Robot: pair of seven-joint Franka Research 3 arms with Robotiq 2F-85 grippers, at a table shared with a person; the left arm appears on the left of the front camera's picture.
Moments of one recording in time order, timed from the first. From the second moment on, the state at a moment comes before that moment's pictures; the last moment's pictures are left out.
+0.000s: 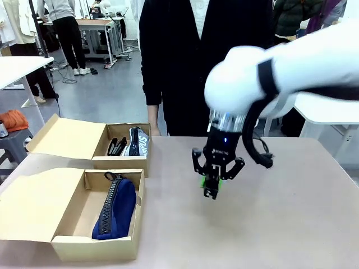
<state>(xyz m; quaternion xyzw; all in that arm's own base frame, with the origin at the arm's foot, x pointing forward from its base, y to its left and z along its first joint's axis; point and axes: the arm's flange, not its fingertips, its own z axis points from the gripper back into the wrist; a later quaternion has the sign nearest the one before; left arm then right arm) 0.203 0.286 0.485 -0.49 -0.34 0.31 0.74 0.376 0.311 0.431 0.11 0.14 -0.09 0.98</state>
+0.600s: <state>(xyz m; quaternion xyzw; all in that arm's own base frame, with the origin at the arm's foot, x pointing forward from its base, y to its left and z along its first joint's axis) 0.203 0.286 0.484 -0.49 -0.34 0.31 0.74 0.346 0.318 0.461 0.12 0.18 -0.10 0.97</state>
